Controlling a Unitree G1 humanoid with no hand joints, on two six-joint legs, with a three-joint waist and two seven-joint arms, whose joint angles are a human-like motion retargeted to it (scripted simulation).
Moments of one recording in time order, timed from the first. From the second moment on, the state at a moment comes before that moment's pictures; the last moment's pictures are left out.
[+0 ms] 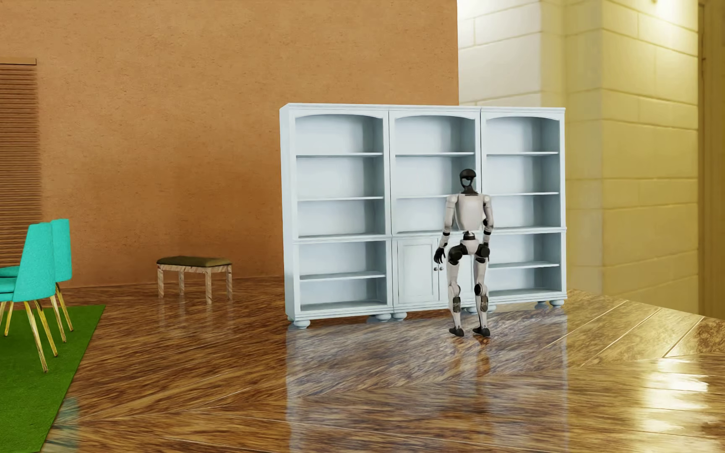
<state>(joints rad) -0.18 0.04 -0.01 0.03 0.14 0.06 -0.01 0.08 0.06 0.47 0.23 0.05 0.06 -0.32 -0.28 0.17 -0.17 0.00 -0.07 -0.35 0.31 0.92 0.99 0.92 -0.90 0.27 0.11 -0.02 -0.04</state>
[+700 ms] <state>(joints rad) -0.06 0.00 0.00 -0.01 0.06 0.01 0.06 0.01 0.07 0.26 0.19 0.10 -0.01 -0.25 -0.23 0.17 -0.13 -0.01 -0.02 -0.47 0.52 0.80 0.92 0.84 -0.87 0.21 0.03 -0.07 -0.04</state>
